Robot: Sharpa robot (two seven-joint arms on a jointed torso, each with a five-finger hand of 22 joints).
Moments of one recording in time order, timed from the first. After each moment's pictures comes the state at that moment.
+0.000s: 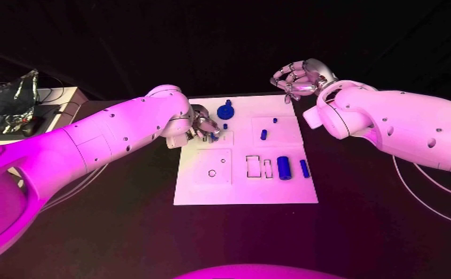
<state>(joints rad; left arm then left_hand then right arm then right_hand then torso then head) 1.21 -0.50 0.08 1.12 -1.02 0.29 -0.57 0.86 -0.06 0.87 0.11 0.39 0.87 0.11 0.66 0.89 1.38 -0.03 1.30 1.14 1.47 -0.08 1.57 1.31 0.05 1.44 0.03 1.48 1.31 1.37 -0.71 -0.14 1.32 -0.59 -0.52 0.04 1.28 -0.20 0.32 0.27 0.45 0.75 0.15 0.39 0.66 1.05 0.07 0.96 0.82 1.37 -0.01 1.01 0.92 0.17 1.20 0.09 0.46 0.87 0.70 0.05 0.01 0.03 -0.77</state>
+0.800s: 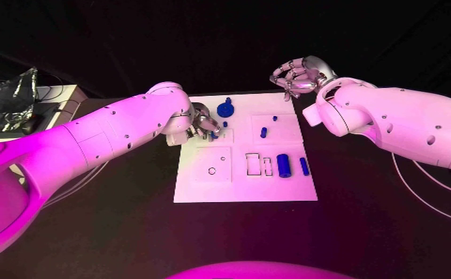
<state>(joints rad) 1.22 -0.49 0.08 1.11 -1.03 0.31 -0.57 0.86 -0.06 0.87 0.11 0.39 0.87 0.11 0.65 0.89 1.38 -0.03 1.31 1.15 1.46 -0.08 1.57 1.31 0.05 1.44 0.03 1.48 1.31 1.37 -0.71 -0.14 1.32 -0.59 -0.52 0.04 1.29 -0.20 0.32 0.27 0.45 0.75 0.15 0.39 0.66 1.05 0.07 0.96 0.82 1.37 -0.01 1.01 0.92 0.17 1.20 0.09 0.46 0.87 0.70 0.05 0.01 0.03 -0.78</state>
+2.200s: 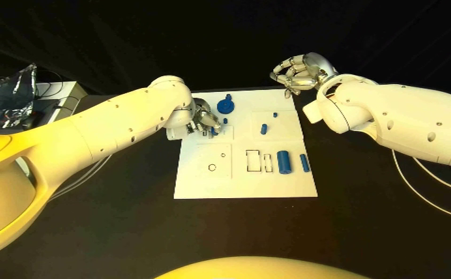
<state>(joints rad) 1.22 -0.46 0.08 1.07 -1.04 0.36 -0.57 0.83 -0.03 0.85 0.09 0.38 0.90 0.10 0.64 0.89 1.40 -0.04 1.32 1.18 1.46 -0.08 1.57 1.31 0.05 1.45 0.03 1.48 1.31 1.36 -0.71 -0.14 1.32 -0.59 -0.51 0.04 1.29 -0.20 0.32 0.28 0.45 0.75 0.15 0.38 0.66 1.06 0.07 0.96 0.82 1.37 -0.01 1.00 0.92 0.17 1.20 0.10 0.45 0.87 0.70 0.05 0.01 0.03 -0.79</state>
